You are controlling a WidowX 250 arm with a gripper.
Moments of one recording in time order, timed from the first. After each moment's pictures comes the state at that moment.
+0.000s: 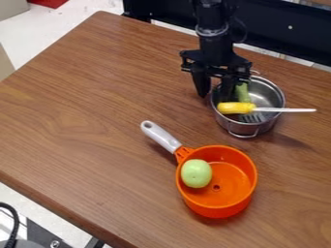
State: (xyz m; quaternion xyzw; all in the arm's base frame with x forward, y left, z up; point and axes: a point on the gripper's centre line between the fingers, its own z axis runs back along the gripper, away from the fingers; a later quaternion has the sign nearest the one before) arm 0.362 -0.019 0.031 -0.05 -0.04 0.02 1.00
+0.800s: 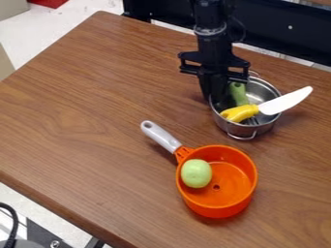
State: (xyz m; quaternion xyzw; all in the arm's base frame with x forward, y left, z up) arm 0.361 -0.009 0.034 -0.07 -0.03 0.03 1.00
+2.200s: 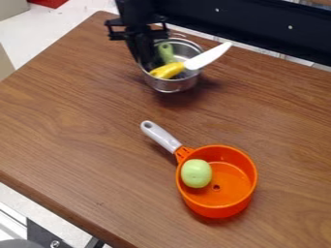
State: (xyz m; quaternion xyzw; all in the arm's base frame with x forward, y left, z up) arm 0.359 0.104 0.060 -0.10 -0.04 0.08 0.99
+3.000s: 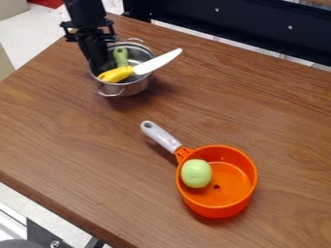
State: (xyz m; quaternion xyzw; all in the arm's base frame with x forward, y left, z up) arm 0.325 0.163 0.057 -0.10 -0.03 0.02 0.99
